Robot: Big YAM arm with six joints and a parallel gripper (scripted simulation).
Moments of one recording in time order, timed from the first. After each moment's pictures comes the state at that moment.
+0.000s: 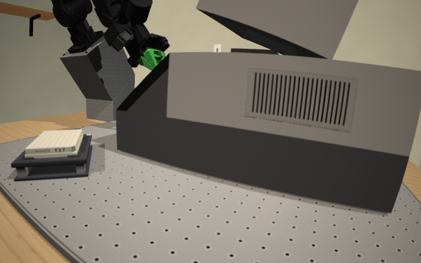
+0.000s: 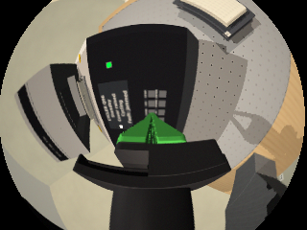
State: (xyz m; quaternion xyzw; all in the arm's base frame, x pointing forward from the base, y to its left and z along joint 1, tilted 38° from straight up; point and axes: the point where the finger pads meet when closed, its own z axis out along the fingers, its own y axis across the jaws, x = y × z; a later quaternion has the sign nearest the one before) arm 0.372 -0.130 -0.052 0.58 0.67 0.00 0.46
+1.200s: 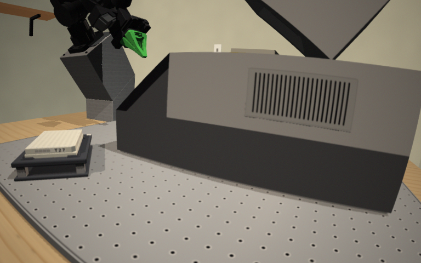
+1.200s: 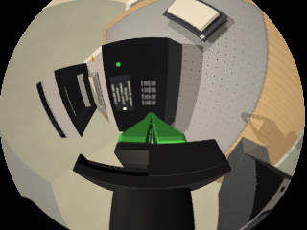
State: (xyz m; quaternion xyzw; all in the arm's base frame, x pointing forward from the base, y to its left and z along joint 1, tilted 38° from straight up) arm 0.307 -0.093 -0.011 0.58 0.67 0.01 0.46
